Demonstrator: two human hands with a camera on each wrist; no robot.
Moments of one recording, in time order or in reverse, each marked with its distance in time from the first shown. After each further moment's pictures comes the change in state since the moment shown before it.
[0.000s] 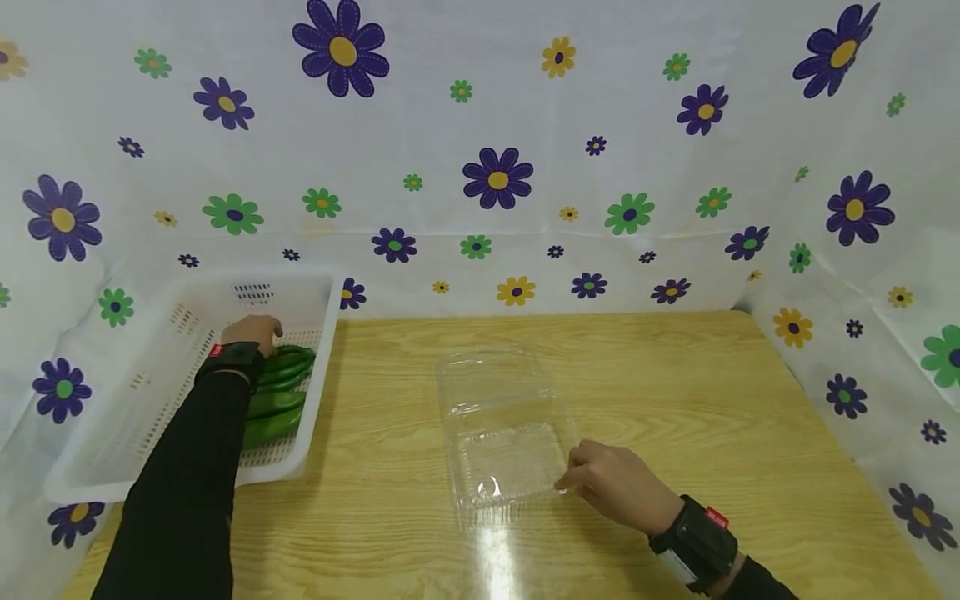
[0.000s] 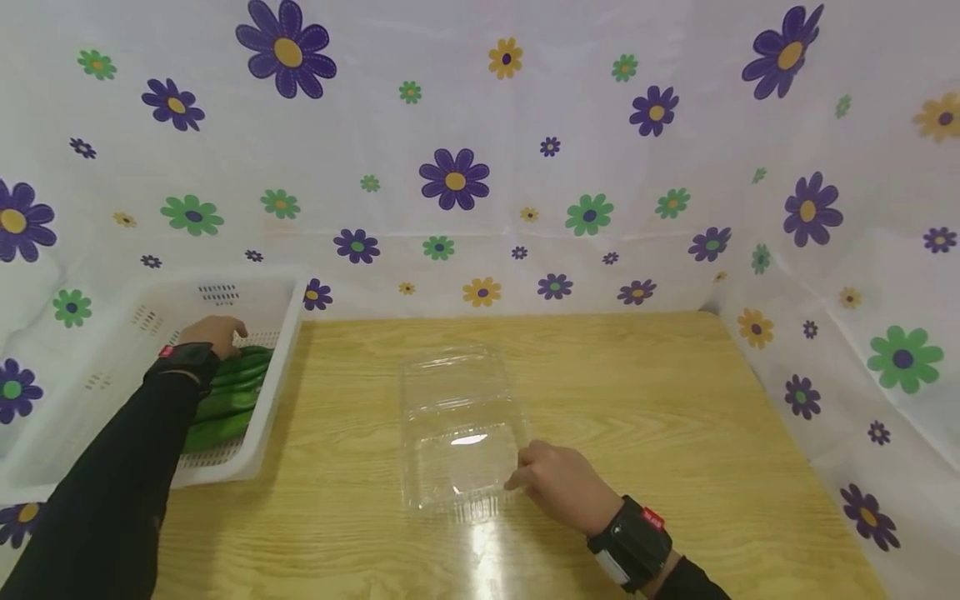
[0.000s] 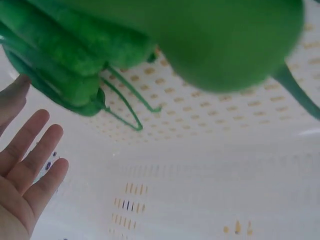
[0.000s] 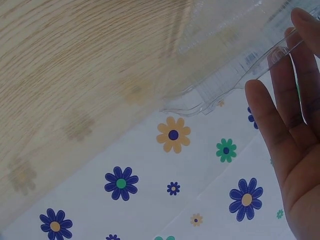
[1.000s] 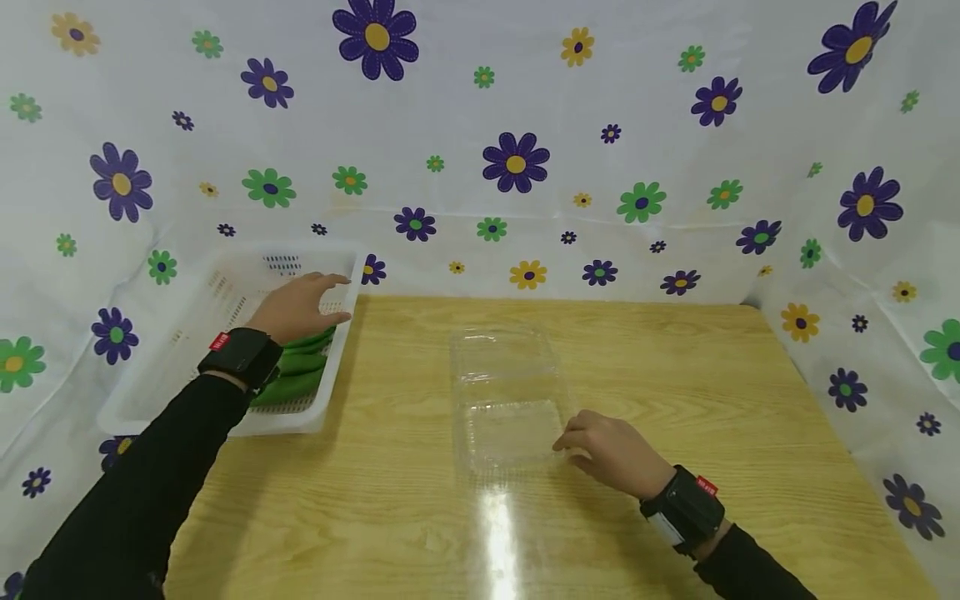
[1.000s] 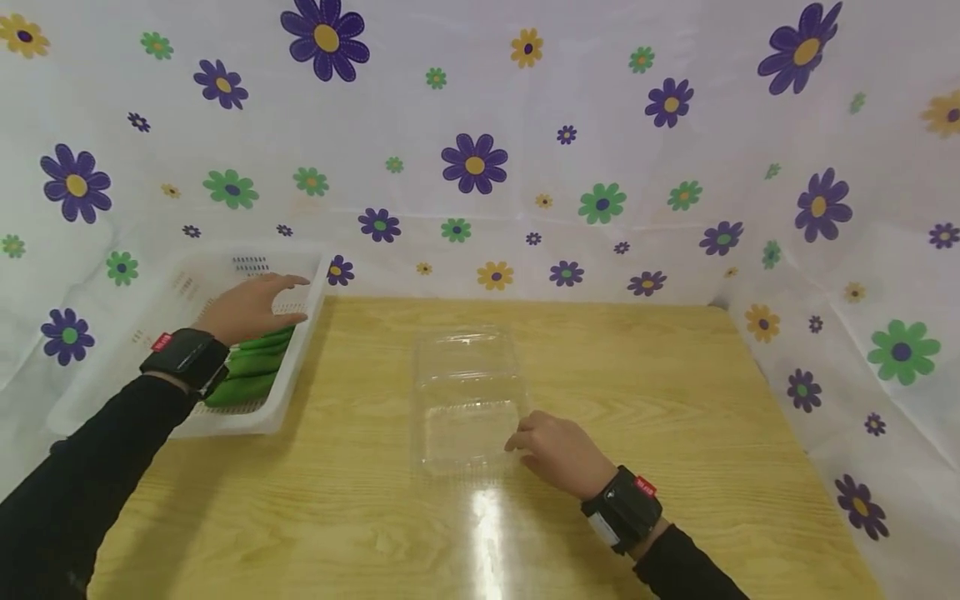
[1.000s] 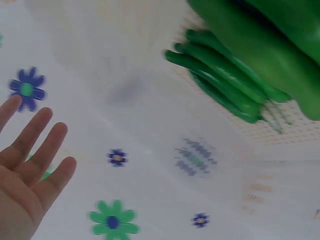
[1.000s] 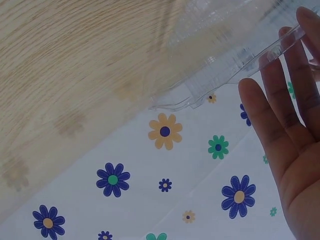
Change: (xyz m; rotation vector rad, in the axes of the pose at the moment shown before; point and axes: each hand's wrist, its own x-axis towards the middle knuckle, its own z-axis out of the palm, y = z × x) left_hand -0.082 0.089 -0.059 -0.109 0.137 0.219; right_hand 0.003 -0.008 -0.006 -0.014 -0.069 0.007
